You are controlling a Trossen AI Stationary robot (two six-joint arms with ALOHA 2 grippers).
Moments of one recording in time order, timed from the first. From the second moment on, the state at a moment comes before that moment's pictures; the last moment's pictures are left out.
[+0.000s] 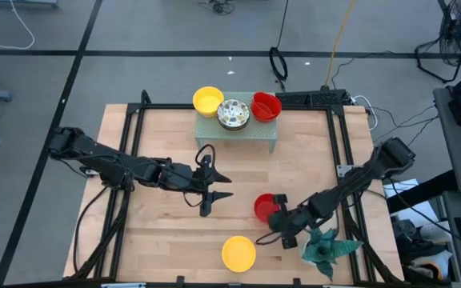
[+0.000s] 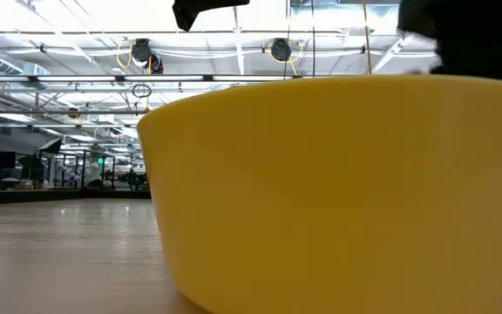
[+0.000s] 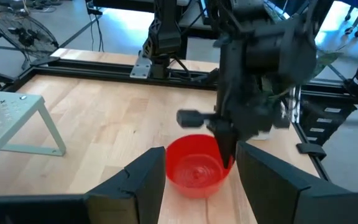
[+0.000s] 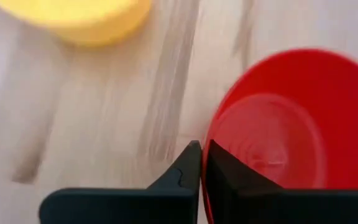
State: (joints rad) left arm -0.27 1.40 1.01 0.07 -0.23 -0.19; right arm 0.57 1.59 0.85 -0.28 0.21 0.35
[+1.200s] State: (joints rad) left arm -0.26 1.40 1.01 0.08 -0.24 -0.11; right arm -0.27 1.23 0.85 0.22 0.46 -0.25
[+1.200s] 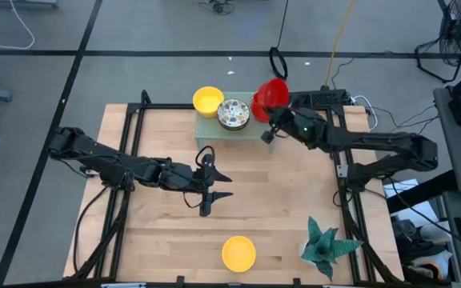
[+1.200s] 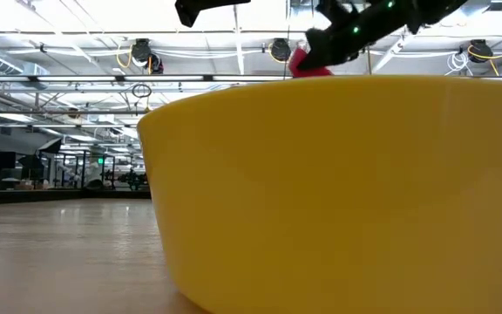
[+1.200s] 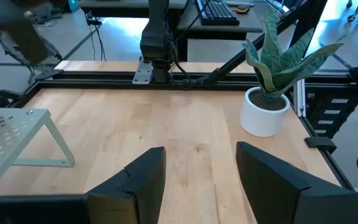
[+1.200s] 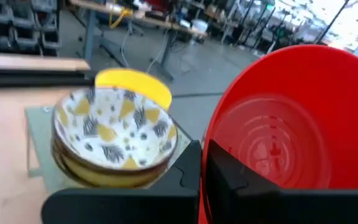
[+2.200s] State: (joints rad) left arm -0.26 1.40 1.01 0.06 -0.24 -0.10; right arm -0.30 1.31 0.85 0.21 0.34 -0.22
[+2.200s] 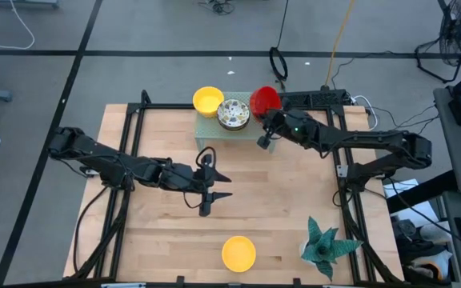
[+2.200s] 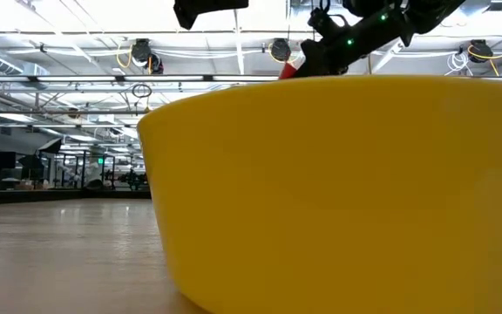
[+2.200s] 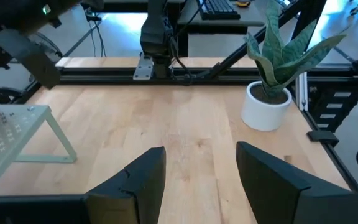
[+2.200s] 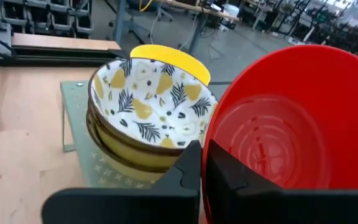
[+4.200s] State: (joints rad) left arm -0.27 1.43 1.01 -0.06 -0.13 -0.11; right arm -0.28 1.17 0.85 0.20 0.34 -0.22
